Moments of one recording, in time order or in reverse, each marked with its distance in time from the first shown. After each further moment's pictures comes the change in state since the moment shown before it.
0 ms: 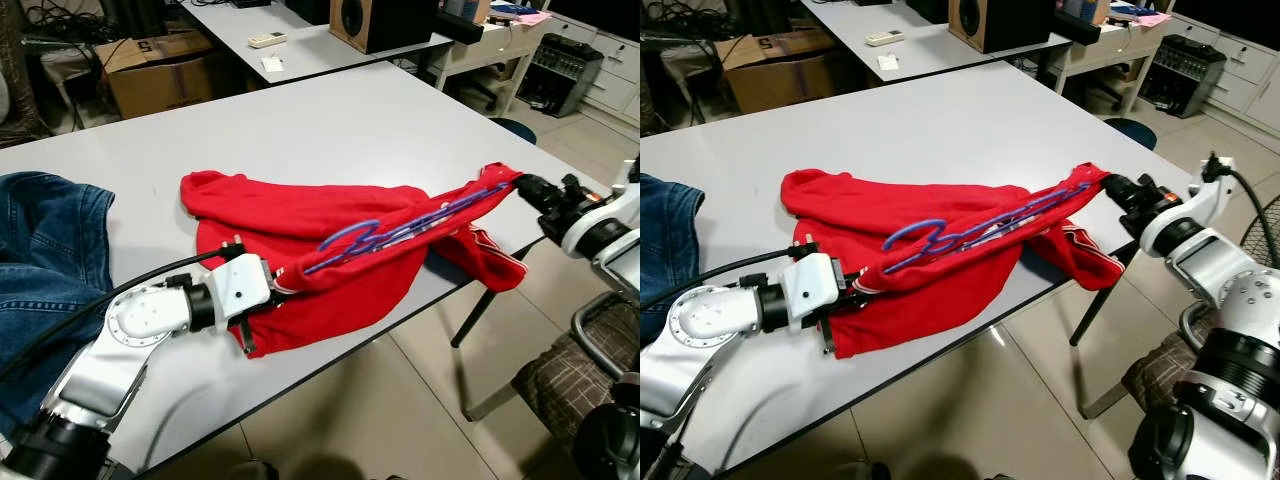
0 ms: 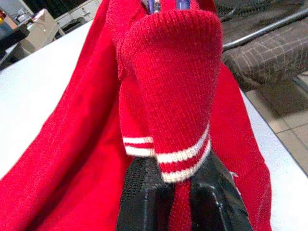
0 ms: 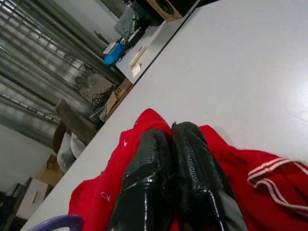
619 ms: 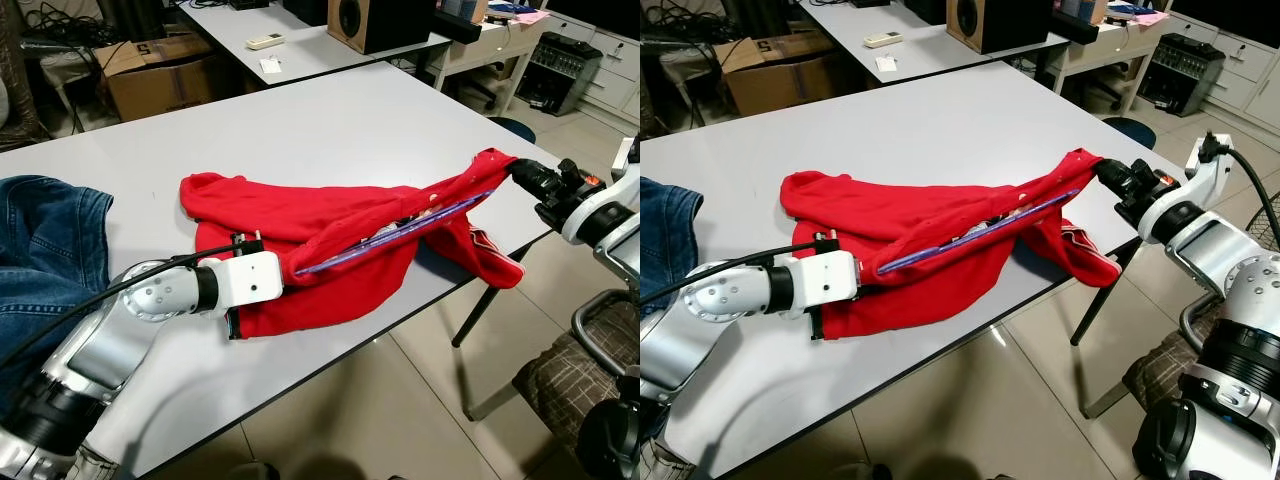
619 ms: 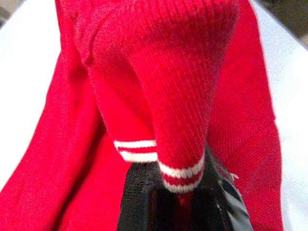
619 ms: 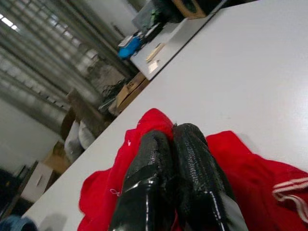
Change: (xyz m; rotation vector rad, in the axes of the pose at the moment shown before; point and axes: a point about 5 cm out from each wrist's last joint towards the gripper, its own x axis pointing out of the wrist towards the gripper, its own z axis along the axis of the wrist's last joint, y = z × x) left arm 0.005 0.019 -0.006 0.144 0.276 -0.063; right arm 0.001 0.028 0.004 -0.080 0.046 0.079
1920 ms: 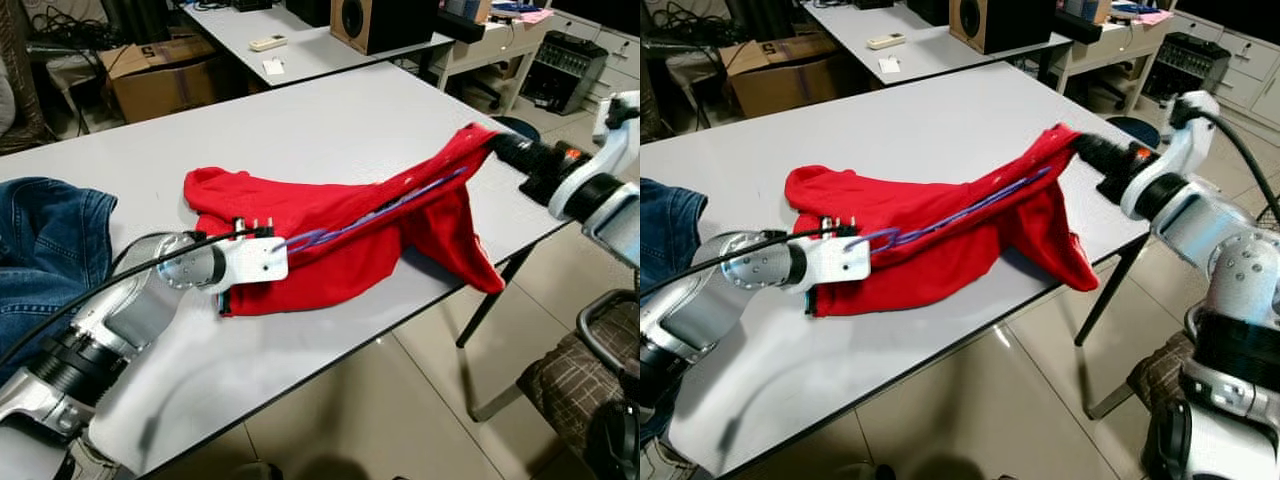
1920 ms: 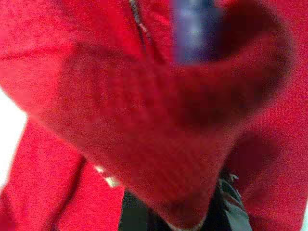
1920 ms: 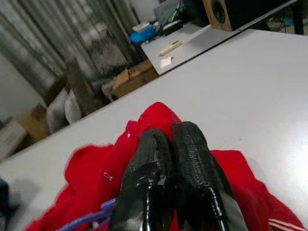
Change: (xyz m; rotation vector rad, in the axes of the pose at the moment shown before) left arm 0.014 0.024 -0.015 0.048 0.257 -0.006; right arm 0.009 0.043 -0.003 -0.324 0.029 0.059
